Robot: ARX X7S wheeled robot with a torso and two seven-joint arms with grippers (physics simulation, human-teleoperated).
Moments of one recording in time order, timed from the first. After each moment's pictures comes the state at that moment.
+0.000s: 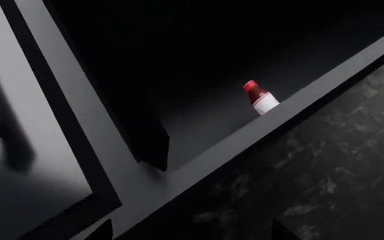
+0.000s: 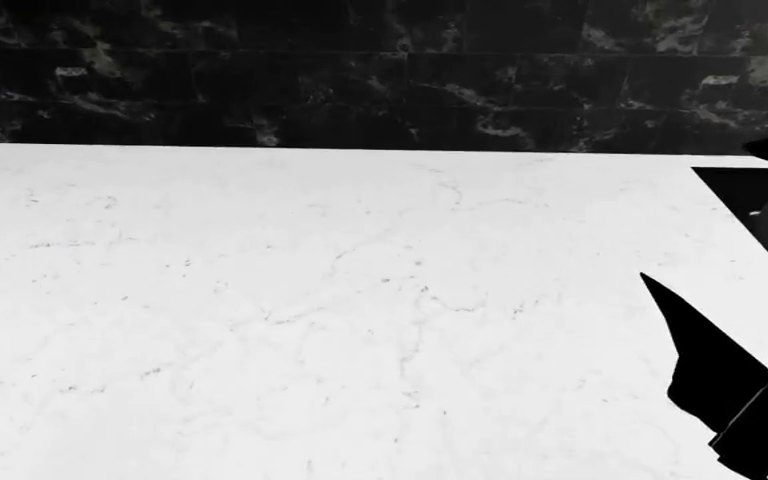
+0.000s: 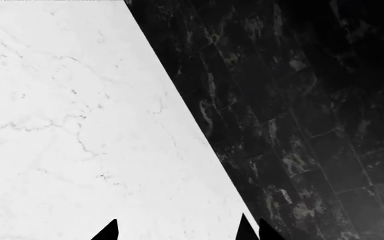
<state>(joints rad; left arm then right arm) -1.33 -0.64 0.10 0.15 -0.33 -0.57 0.53 2.32 1.03 -1.14 -0.56 2.54 1.54 1.09</state>
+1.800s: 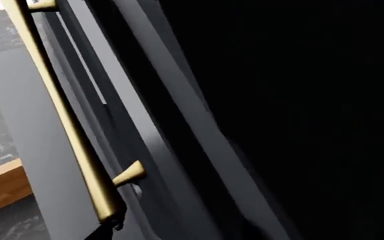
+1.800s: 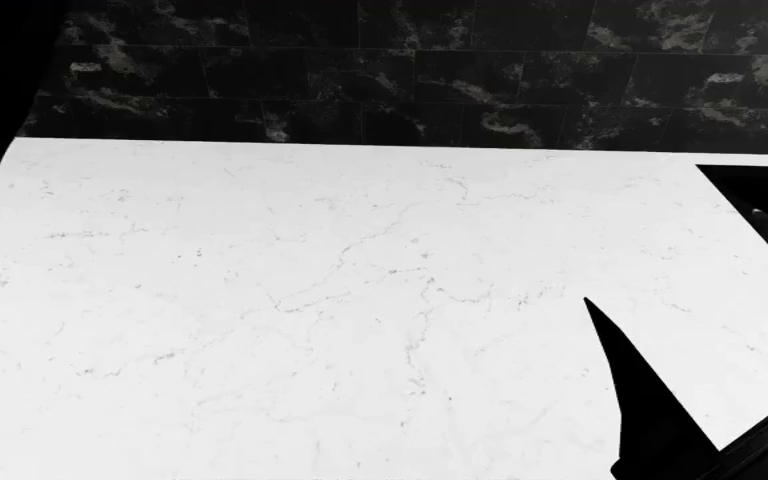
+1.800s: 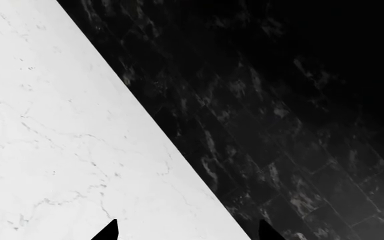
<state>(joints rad) -2.20 0.00 1.03 -0.69 -0.40 -1.47 -0.81 2.09 1.18 -0.86 -0.93 2.52 1.19 1.15</state>
